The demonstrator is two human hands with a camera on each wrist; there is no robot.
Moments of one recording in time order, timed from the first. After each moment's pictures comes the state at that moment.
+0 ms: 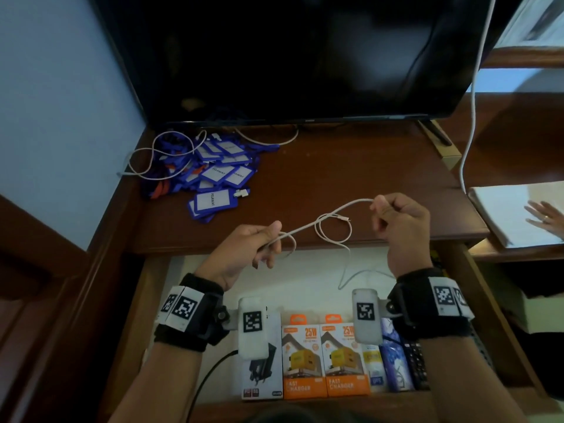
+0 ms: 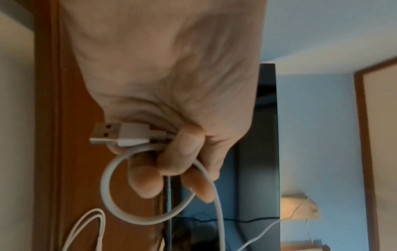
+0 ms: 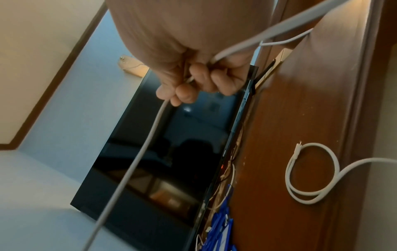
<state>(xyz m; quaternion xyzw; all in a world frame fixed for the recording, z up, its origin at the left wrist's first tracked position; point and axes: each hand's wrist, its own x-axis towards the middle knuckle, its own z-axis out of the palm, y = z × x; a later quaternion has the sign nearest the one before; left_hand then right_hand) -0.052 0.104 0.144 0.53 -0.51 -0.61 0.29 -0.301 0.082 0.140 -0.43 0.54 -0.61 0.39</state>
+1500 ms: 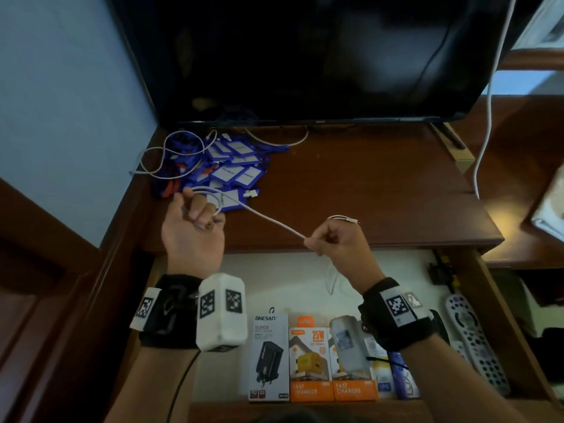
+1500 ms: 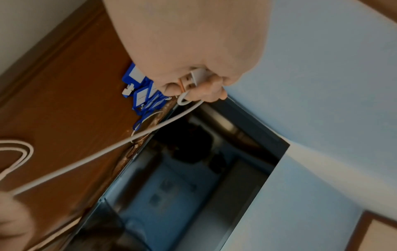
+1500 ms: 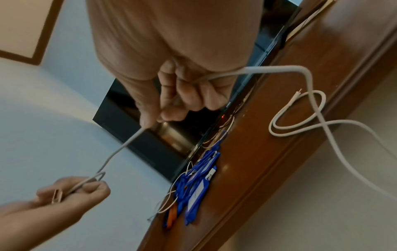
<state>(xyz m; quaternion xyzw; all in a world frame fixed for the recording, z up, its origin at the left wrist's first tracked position) -0.003 0.090 0.150 0.31 -0.09 -0.59 0.74 -0.238 0.086 0.111 -0.63 0.51 -0.39 0.44</state>
